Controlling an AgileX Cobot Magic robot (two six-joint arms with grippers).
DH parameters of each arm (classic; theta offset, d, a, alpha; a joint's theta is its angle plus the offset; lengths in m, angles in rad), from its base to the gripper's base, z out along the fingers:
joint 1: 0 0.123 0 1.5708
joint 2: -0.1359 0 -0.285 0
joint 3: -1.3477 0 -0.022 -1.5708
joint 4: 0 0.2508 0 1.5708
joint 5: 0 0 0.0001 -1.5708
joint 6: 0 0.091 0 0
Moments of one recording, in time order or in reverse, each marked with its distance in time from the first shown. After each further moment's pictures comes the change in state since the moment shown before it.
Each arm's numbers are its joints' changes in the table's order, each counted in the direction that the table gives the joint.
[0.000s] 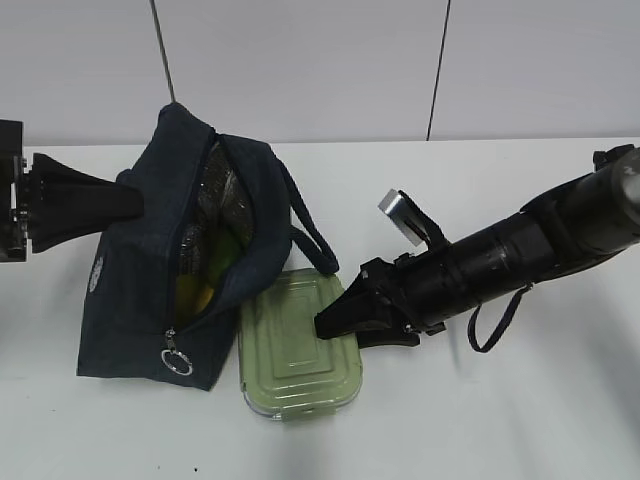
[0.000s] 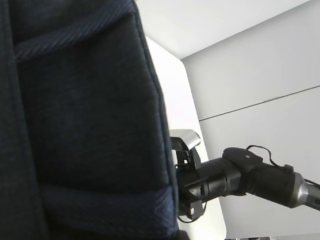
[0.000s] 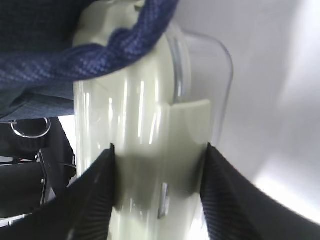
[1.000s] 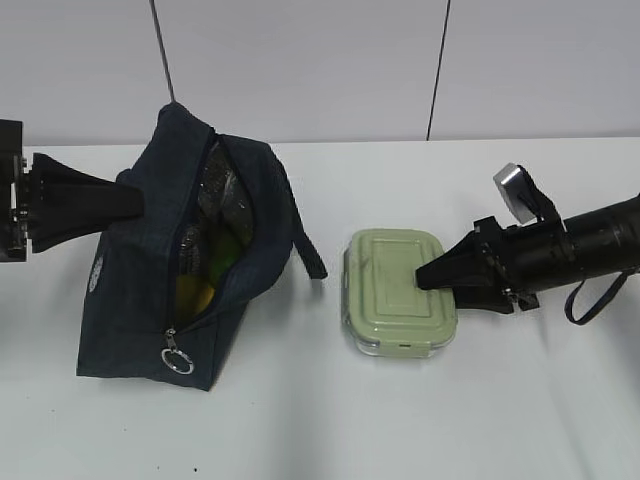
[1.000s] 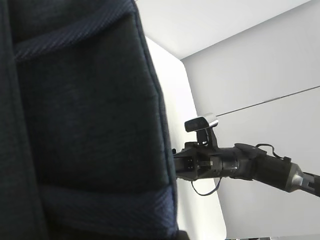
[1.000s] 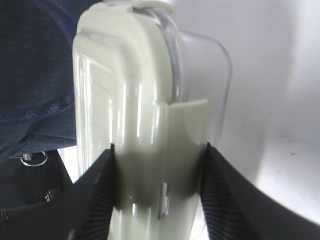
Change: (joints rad) left arm 0.000 0.000 0.000 -0.001 0.000 0.000; right arm -0.311 0.000 0.000 -0.065 -0.092 0.000
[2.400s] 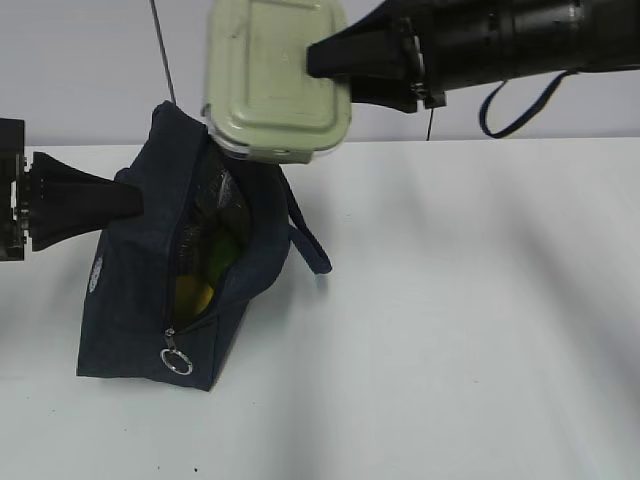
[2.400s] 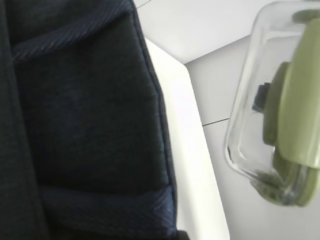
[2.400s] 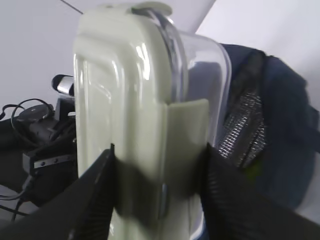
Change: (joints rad) left arm 0.000 0.000 0.000 -0.009 0.020 0.000; right arm 0.286 0.266 0.354 0.128 -0.019 0.137
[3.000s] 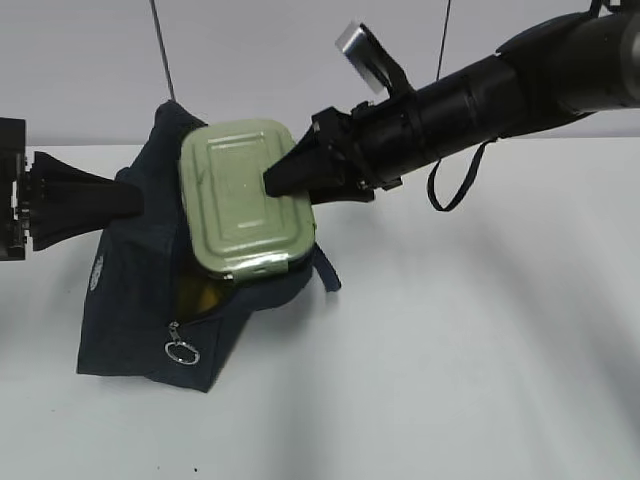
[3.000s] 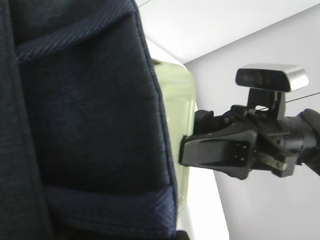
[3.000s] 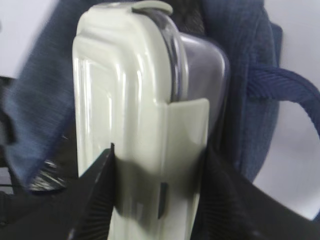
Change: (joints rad) left arm 0.000 0.000 0.000 -0.002 0.001 0.000; right arm 0.099 -0.155 0.015 -0.226 0.119 0.092
